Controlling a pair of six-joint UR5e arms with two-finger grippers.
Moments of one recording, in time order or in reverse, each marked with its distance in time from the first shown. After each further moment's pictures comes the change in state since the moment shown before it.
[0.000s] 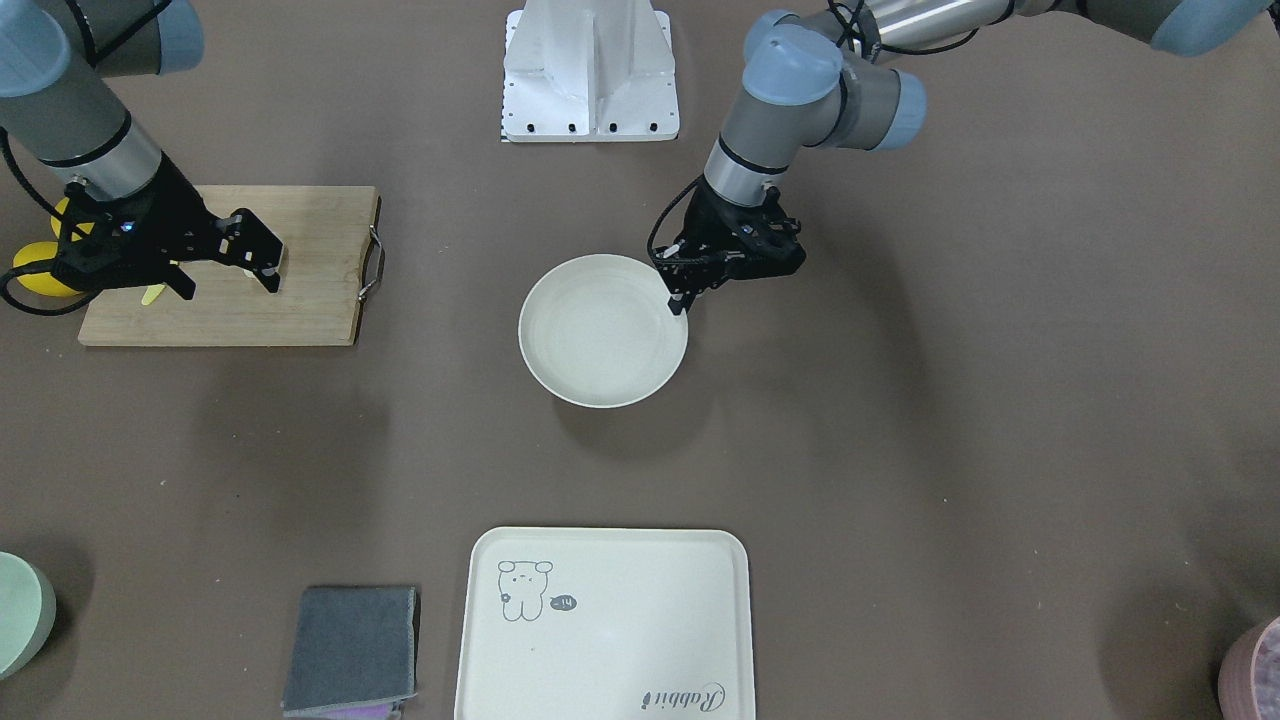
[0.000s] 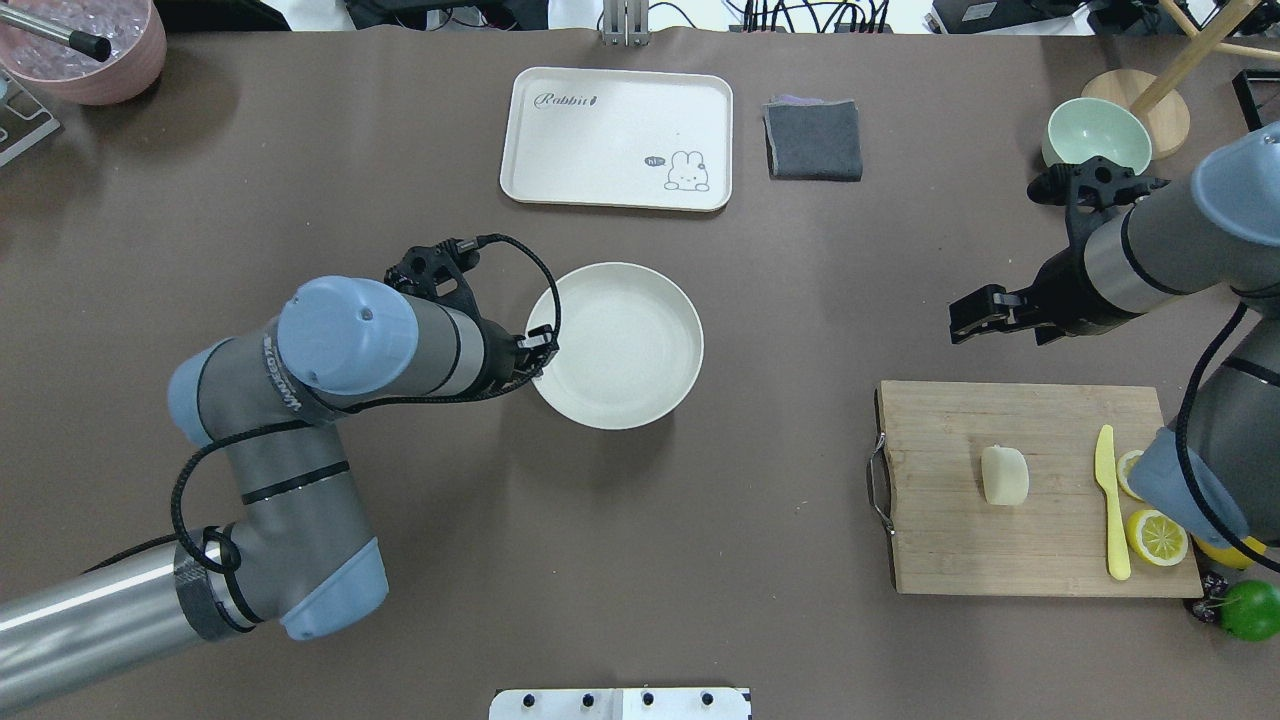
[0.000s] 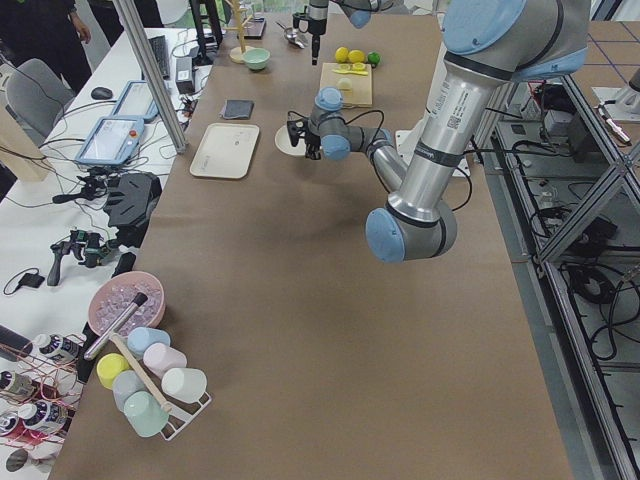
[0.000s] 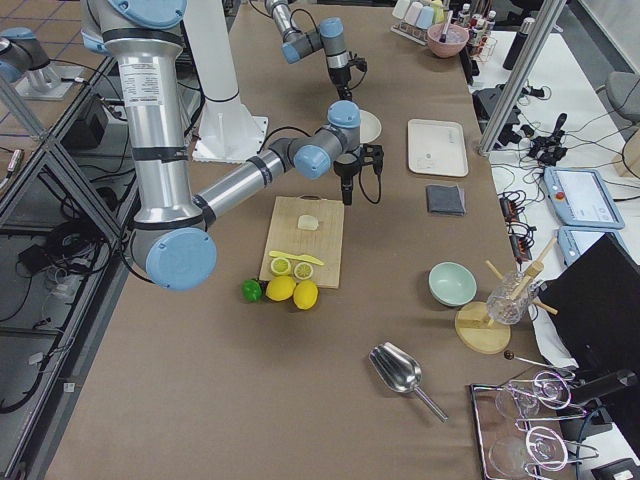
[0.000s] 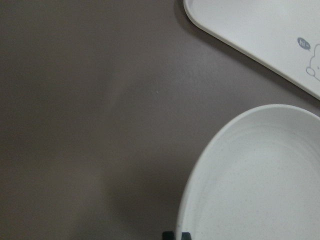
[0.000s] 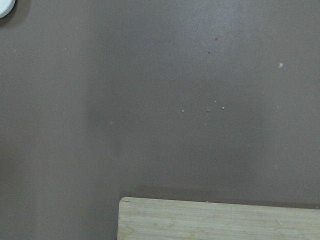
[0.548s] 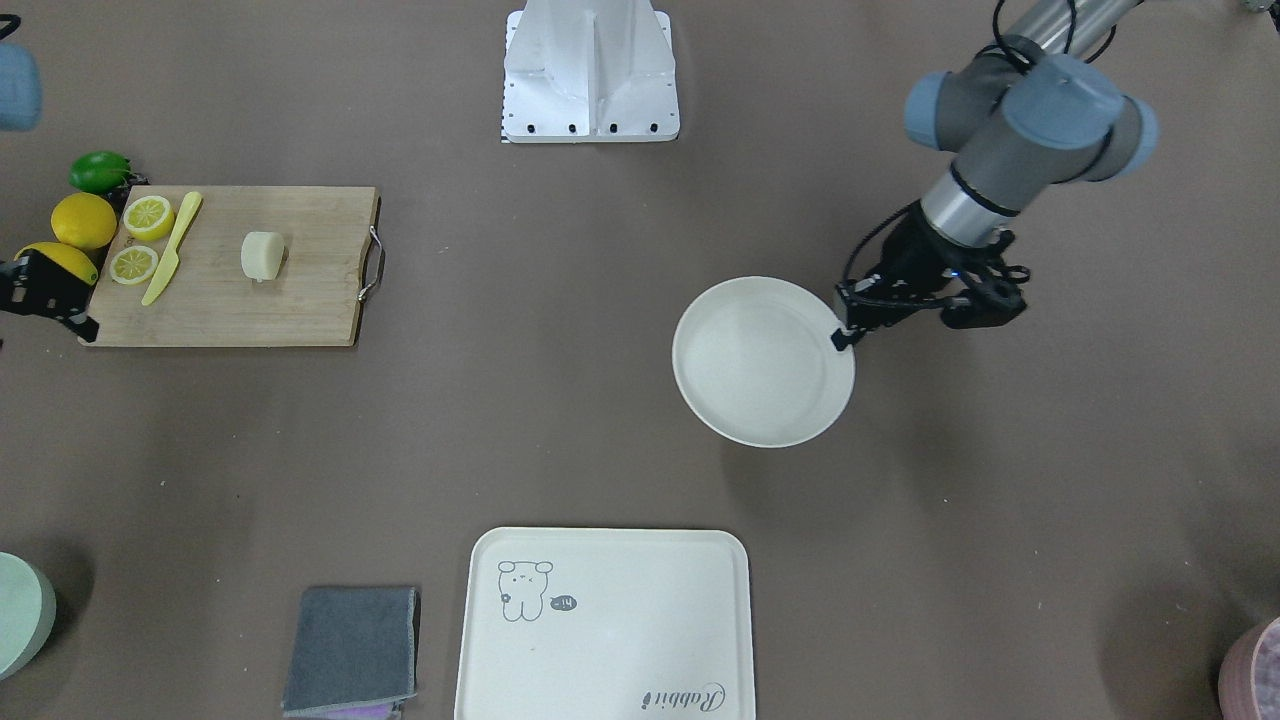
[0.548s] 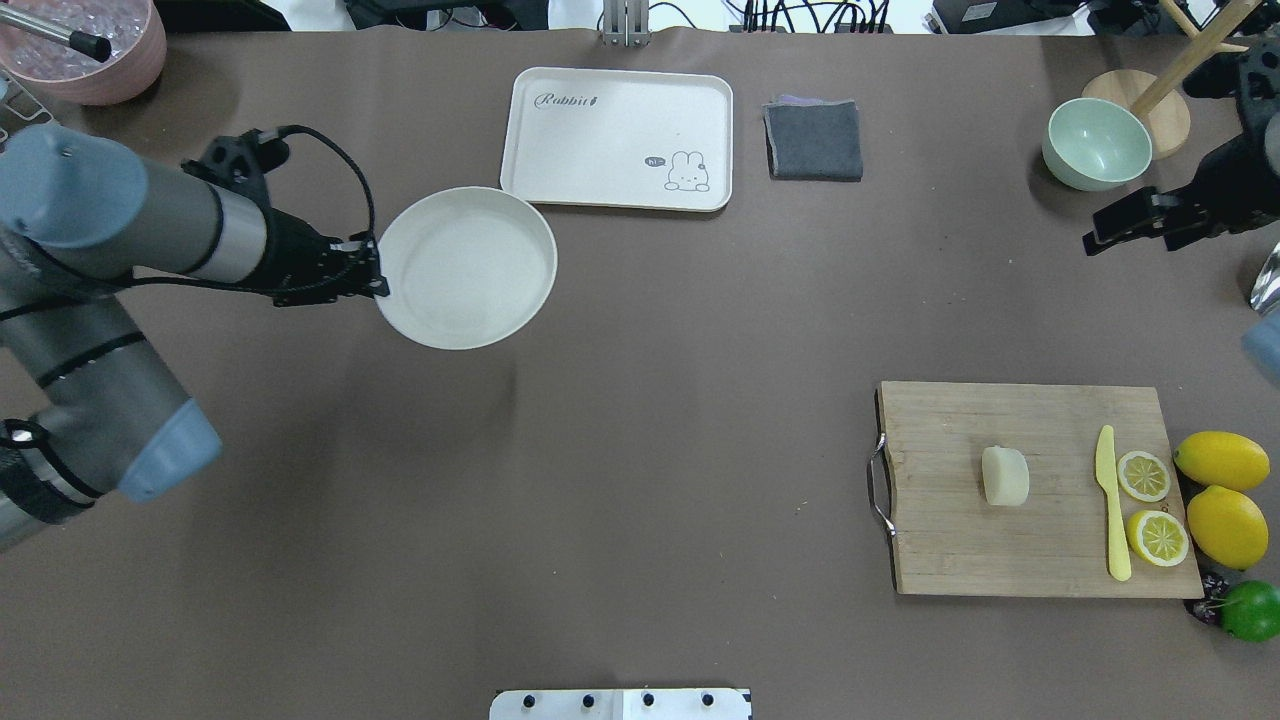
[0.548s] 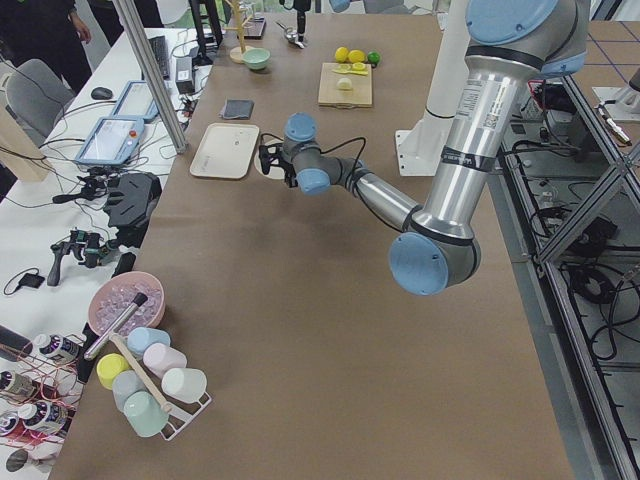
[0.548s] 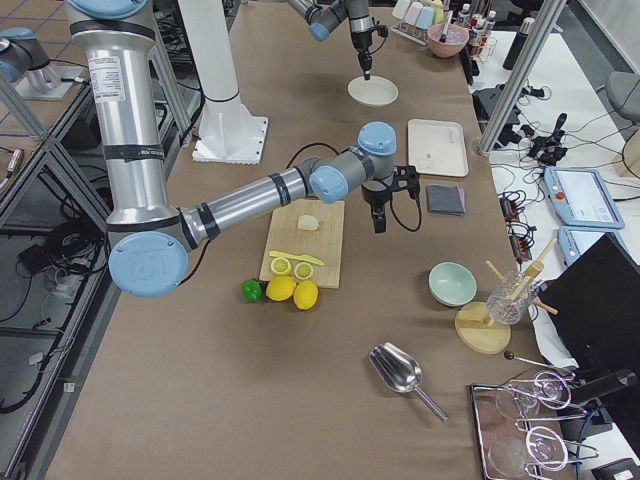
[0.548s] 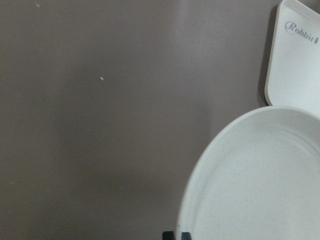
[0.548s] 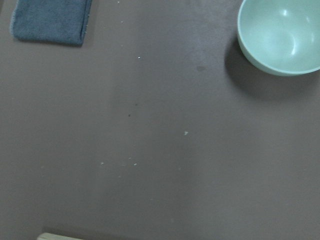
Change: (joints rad) left arm -0.279 0.169 -0.021 -0.155 -0.291 0.156; right arm 0.274 0.000 -0.097 -0.002 0.151 -0.308
